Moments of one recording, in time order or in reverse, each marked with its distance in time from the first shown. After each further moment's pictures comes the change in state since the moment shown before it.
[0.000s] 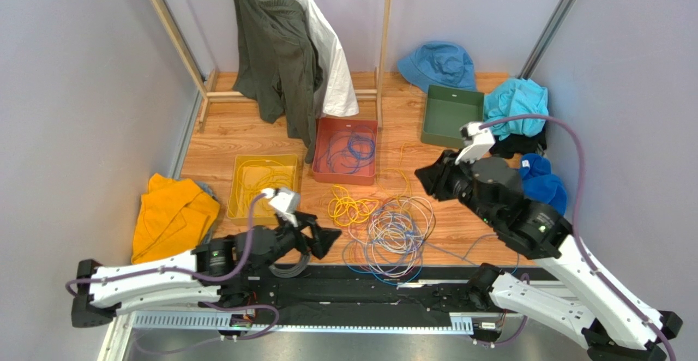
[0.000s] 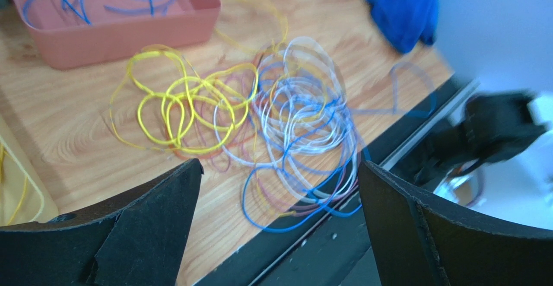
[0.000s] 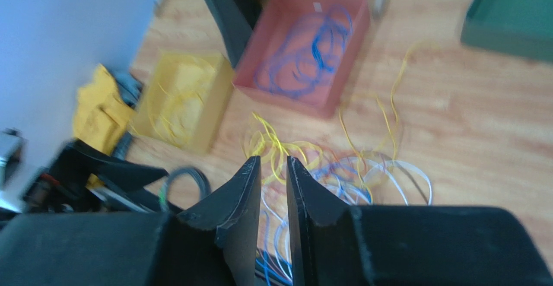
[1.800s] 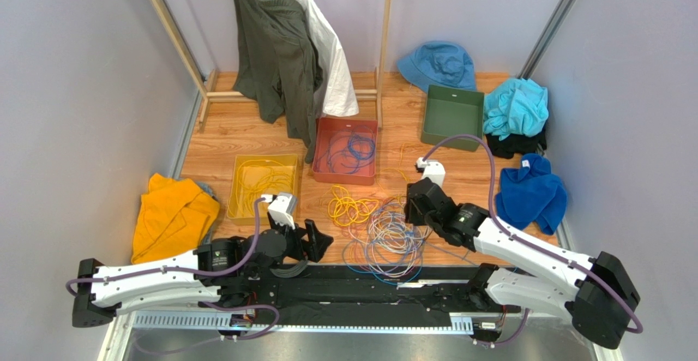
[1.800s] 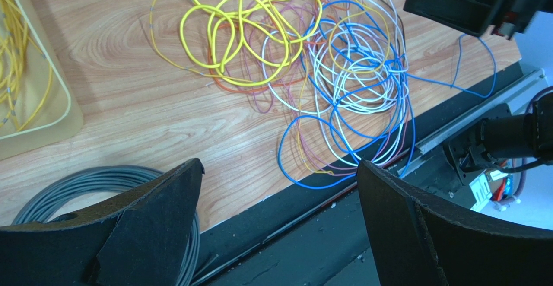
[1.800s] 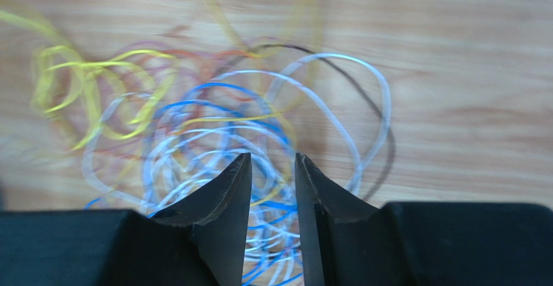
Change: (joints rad) left arm 0.000 0.093 0.006 -0.230 -0.018 -0.234; right arm 0.057 0.248 -0.508 0.232 0.108 0.093
